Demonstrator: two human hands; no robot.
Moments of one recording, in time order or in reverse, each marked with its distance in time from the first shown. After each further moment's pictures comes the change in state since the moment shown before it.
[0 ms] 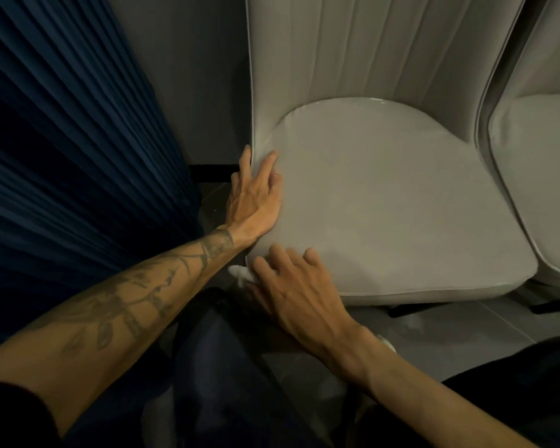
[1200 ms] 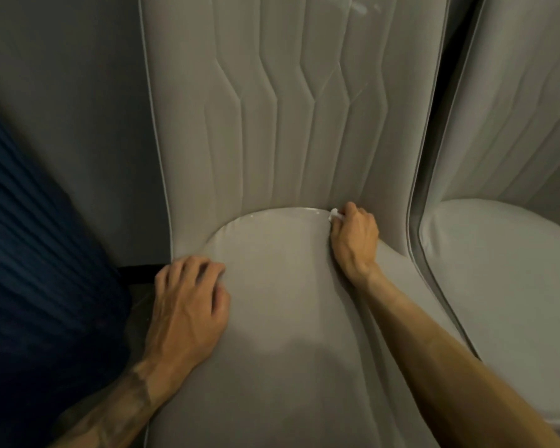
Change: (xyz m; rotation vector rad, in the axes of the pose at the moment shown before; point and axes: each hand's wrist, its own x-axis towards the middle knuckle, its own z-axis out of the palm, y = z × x) left_hand 0.050 0.024 0.017 0.332 0.338 0.405; right_hand 0.147 0.322 -0.003 0.126 0.451 0.780
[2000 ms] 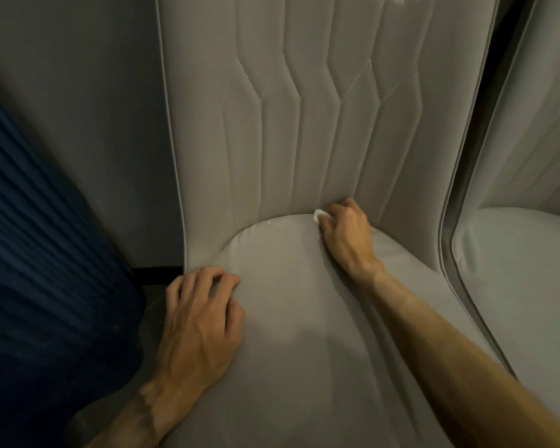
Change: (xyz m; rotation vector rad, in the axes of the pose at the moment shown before) left_hand -0.001 -0.001 -0.001 -0.019 -0.040 -0.032; right_hand 0.021 -0.036 0.020 0.126 -0.203 -0.150
